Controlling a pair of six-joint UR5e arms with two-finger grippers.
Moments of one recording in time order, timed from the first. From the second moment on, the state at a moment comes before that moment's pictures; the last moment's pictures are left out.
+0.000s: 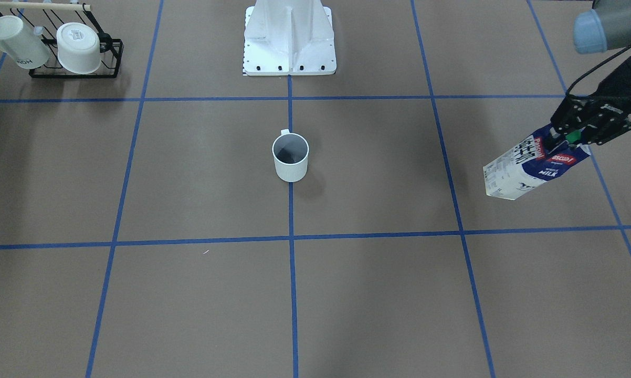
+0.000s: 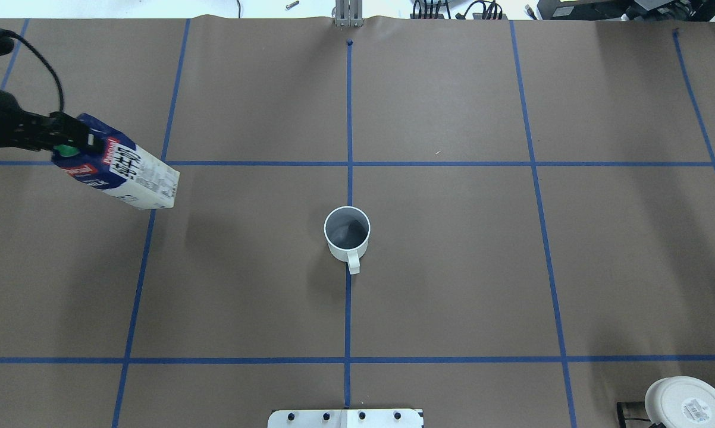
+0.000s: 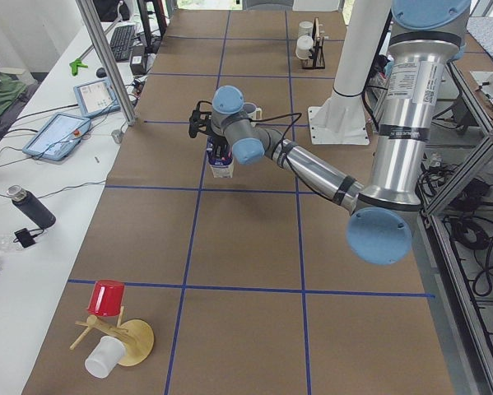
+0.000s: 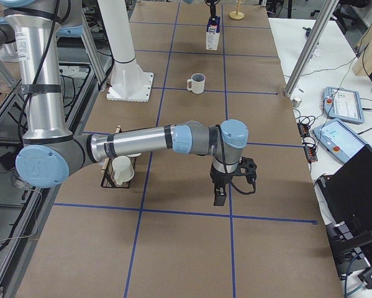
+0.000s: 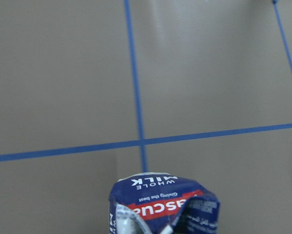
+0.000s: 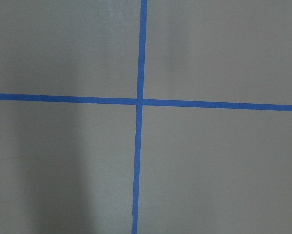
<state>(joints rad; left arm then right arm) -0.99 -1.76 -1.95 -2.03 -2.26 -1.06 1.53 -1.51 1.71 -1.79 2.21 -0.01</state>
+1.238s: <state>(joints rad) -0.52 -2.24 -1.90 -1.48 -1.76 -1.34 1.53 -1.51 1.71 -1.79 2.22 -0.01</state>
